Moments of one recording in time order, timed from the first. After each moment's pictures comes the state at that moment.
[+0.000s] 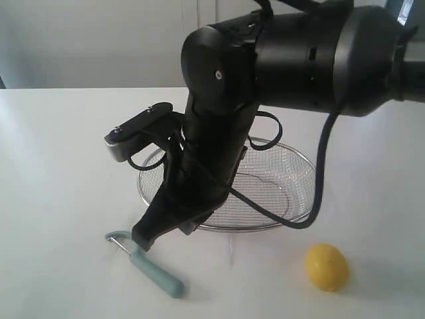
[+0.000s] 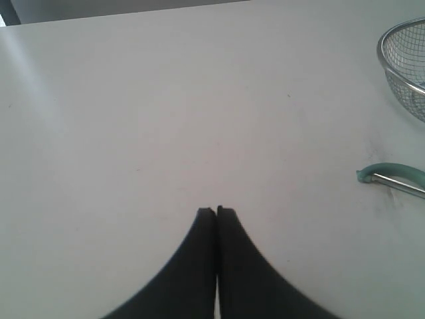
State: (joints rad) left arm -0.04 0.01 0.02 -0.24 0.40 0.29; right arm 0.87 1.75 -1.40 0.11 1.05 -0.12
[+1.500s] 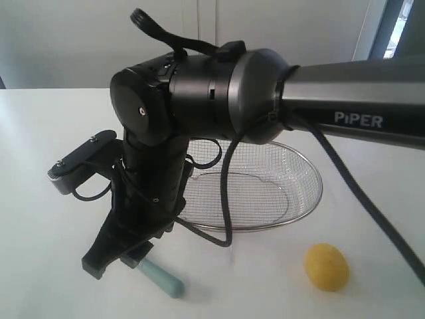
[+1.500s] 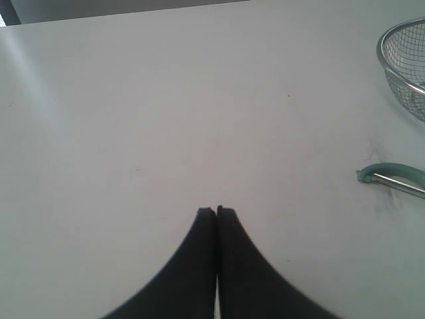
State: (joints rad) left arm -0.04 0.01 0.02 -0.24 0.40 0.29; right arm 0.96 1.92 -1.54 0.12 1.03 -0.17
